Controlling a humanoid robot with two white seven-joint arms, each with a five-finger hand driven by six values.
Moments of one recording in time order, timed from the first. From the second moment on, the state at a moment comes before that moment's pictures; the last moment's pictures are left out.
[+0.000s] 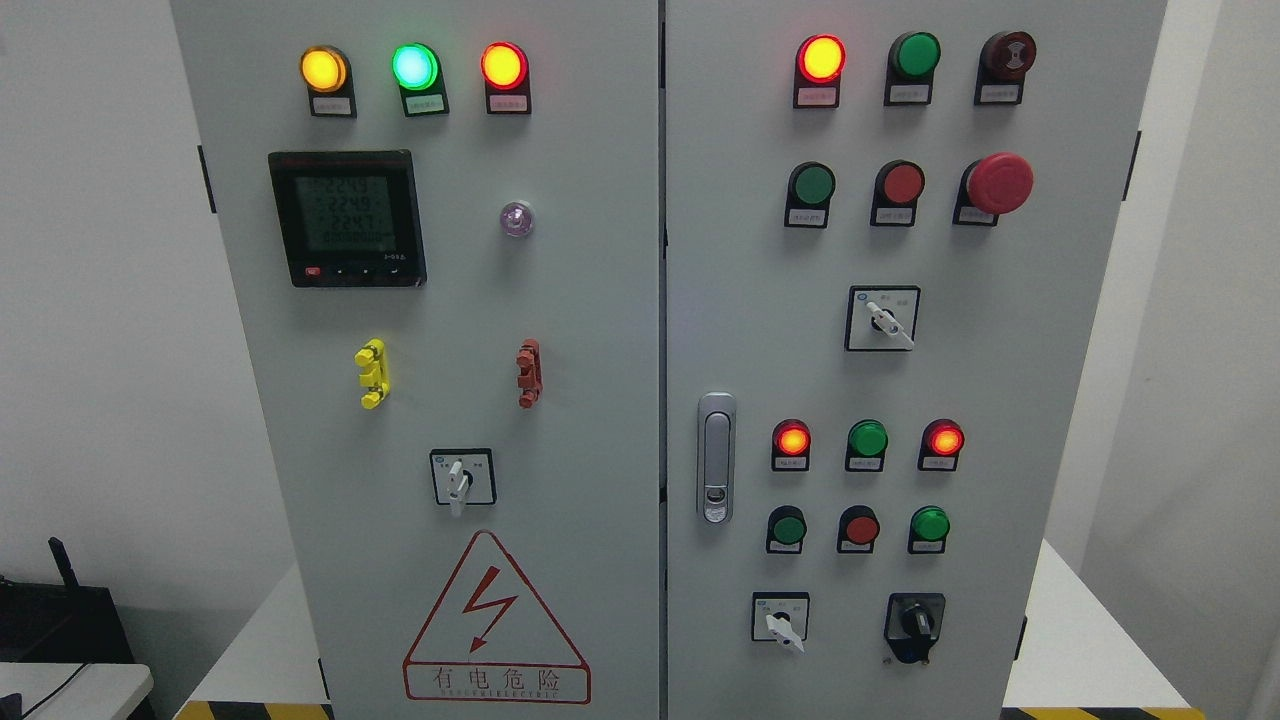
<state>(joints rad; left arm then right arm) 0.16 0.00 0.20 -0.05 -0.15 -0.15 -0.06 0.12 0.12 0.00 -0.11 0.00 0.01 -0.06</state>
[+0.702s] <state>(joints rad) 0.27 0.00 0.43 -0.43 -0.15 -0.14 -0.10 0.12 0.12 0.00 -0.11 0.00 0.01 -0.06</state>
